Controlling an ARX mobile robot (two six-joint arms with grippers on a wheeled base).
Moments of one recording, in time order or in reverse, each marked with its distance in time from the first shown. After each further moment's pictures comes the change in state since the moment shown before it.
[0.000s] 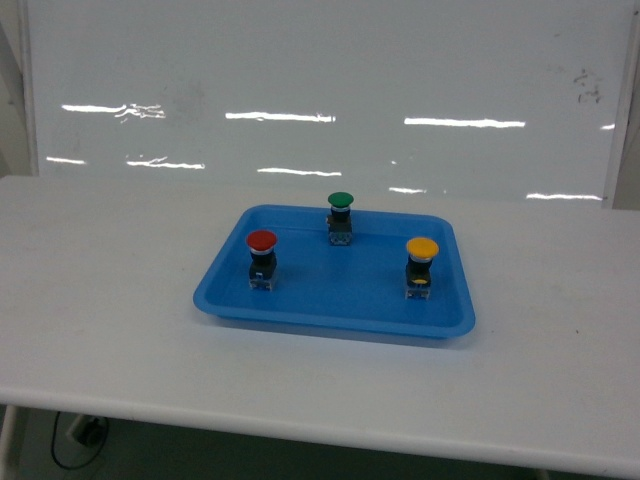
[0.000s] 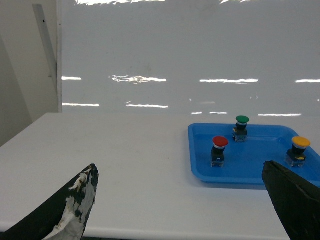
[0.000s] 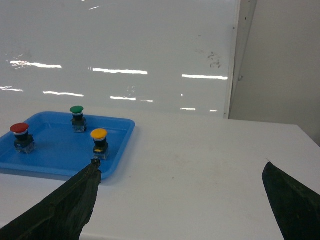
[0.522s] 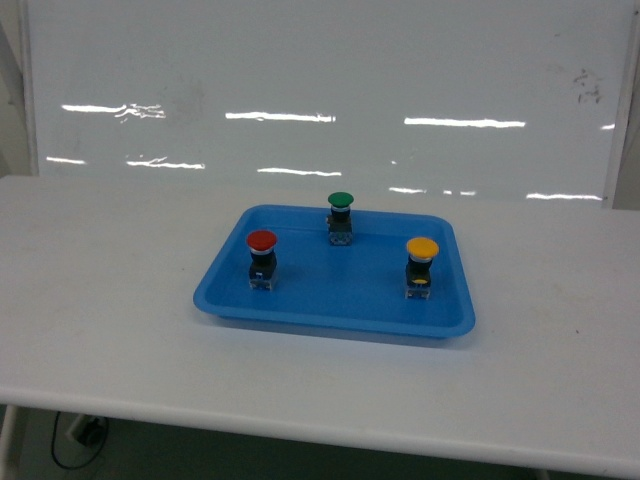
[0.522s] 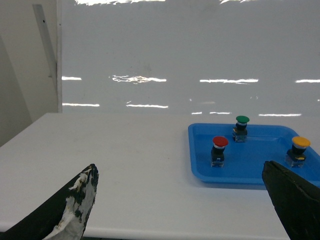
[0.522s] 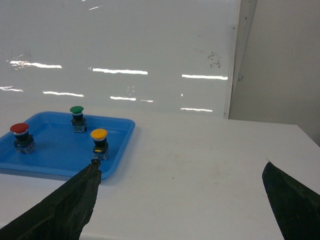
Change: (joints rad) left arm 0.000 0.000 0.000 0.000 0.000 0.000; right arm 0.000 0.000 0.000 0.000 0.000 0.000
